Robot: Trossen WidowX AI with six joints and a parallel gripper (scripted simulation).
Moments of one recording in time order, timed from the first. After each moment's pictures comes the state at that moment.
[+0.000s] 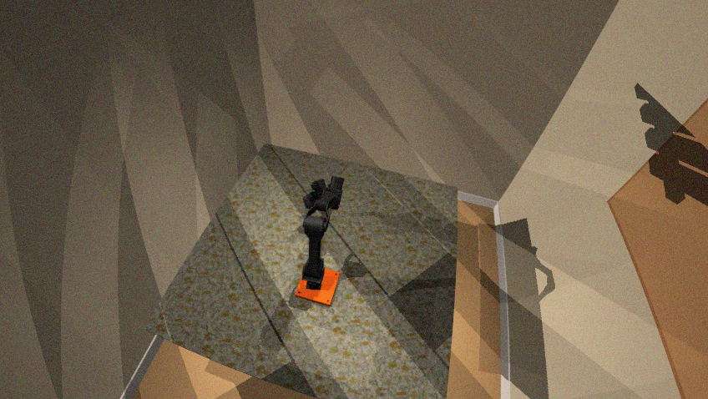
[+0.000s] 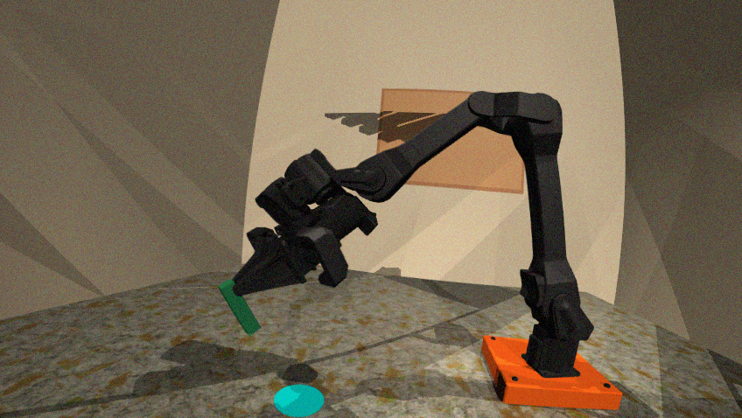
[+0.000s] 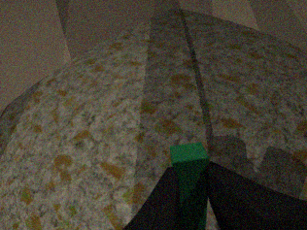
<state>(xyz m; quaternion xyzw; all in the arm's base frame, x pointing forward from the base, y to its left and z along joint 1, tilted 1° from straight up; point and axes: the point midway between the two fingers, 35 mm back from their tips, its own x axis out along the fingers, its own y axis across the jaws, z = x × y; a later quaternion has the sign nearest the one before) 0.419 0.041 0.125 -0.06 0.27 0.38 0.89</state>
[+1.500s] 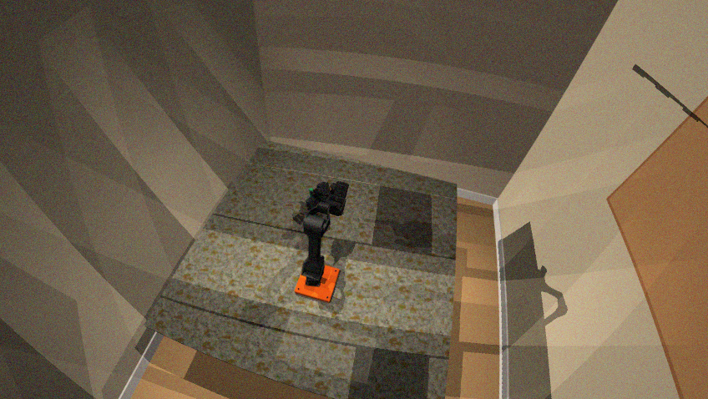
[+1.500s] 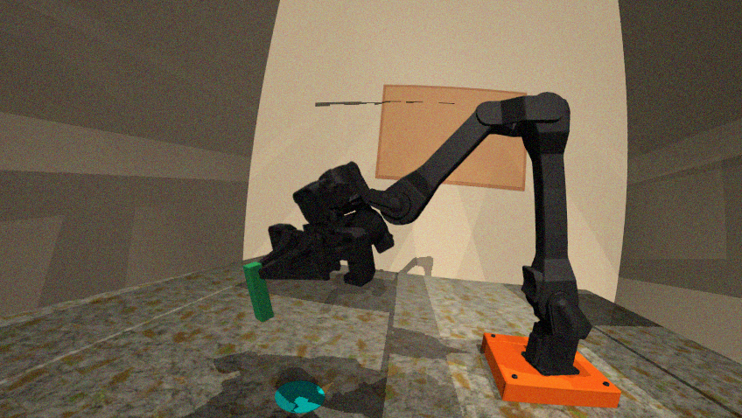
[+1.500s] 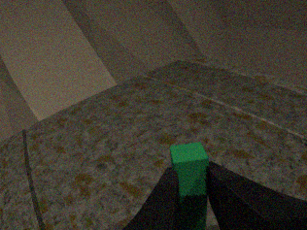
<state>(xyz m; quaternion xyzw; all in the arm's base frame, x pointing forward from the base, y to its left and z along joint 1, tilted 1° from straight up) 0.394 0.031 0.135 -0.03 0.15 0.41 0.90</state>
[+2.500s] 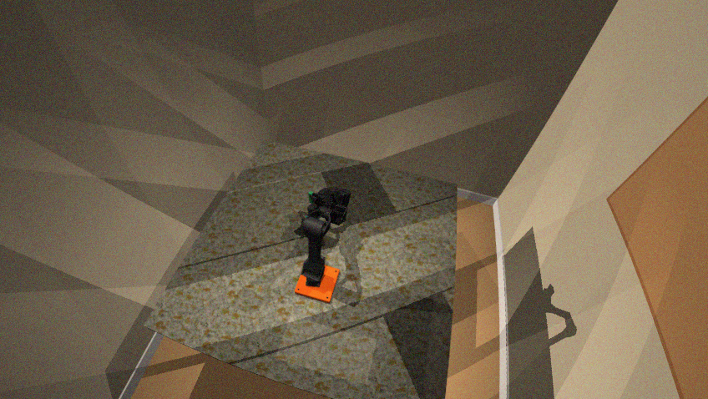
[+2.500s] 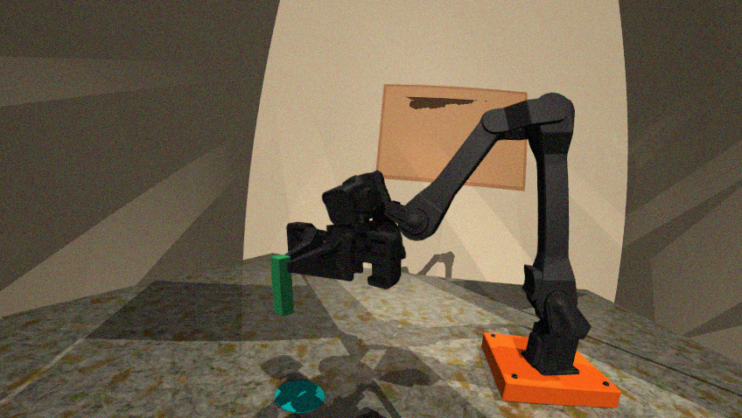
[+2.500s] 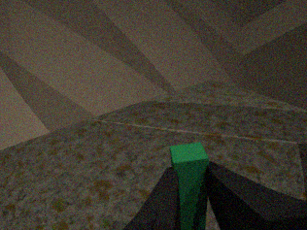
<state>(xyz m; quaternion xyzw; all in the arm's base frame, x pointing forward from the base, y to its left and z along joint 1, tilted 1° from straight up) 0.364 0.027 0.141 -0.02 0.08 0.45 0.89</state>
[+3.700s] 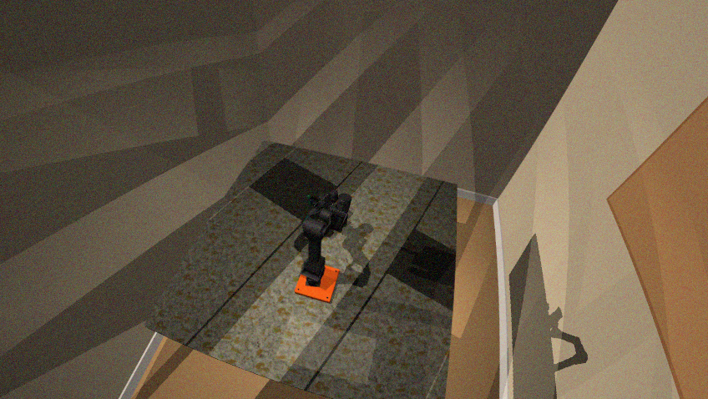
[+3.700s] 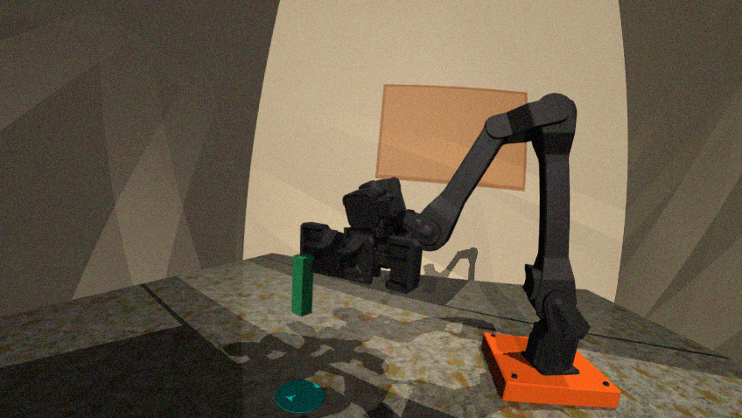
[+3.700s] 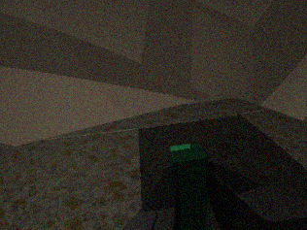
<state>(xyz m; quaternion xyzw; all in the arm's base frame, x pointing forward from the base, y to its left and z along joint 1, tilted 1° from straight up) 0.339 0.026 0.142 -0.03 0.04 0.47 0.88</state>
